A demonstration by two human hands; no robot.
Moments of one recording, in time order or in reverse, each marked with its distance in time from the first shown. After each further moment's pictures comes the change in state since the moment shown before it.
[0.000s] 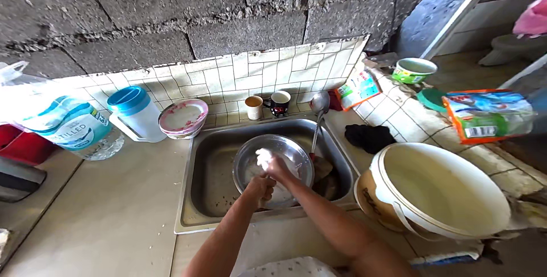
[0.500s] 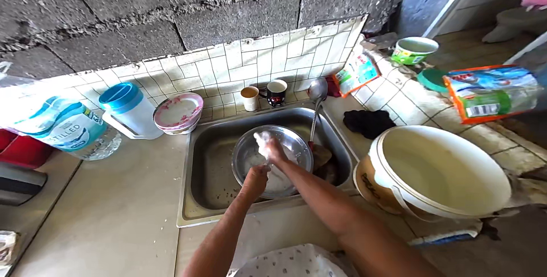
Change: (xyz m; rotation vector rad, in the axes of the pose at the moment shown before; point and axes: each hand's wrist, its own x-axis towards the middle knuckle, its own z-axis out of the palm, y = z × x) left_hand -0.006 -0.002 -0.007 0.675 0.108 0.302; right_hand 0.017 -0.022 -0.006 0.039 0.130 0.118
